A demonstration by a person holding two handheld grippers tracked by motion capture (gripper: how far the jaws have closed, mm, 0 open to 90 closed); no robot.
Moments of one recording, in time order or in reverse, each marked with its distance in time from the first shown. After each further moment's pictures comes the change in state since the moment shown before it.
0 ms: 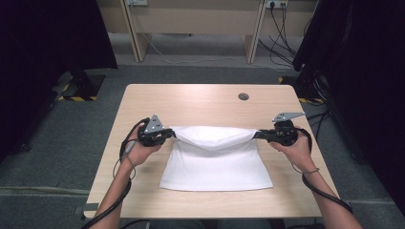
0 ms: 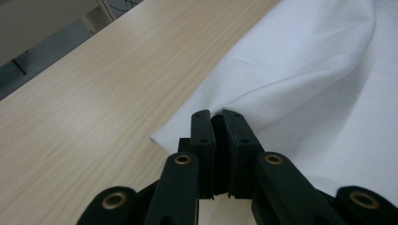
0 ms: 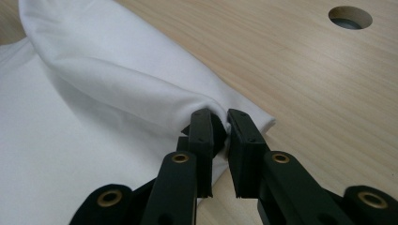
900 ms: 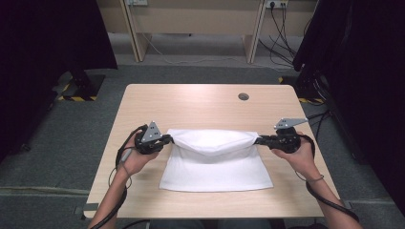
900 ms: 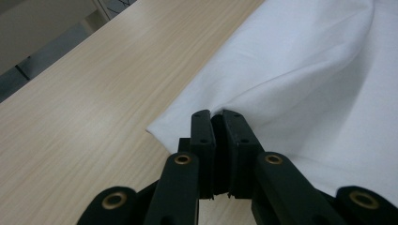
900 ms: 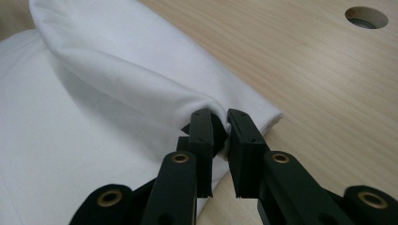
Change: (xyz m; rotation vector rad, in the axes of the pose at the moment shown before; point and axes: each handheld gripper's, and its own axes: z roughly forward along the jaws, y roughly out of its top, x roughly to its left) left arm -0.018 -0.008 -0.018 0.004 0.006 0.042; right arm 0.016 -0.012 -0.013 -0.001 0.023 -0.048
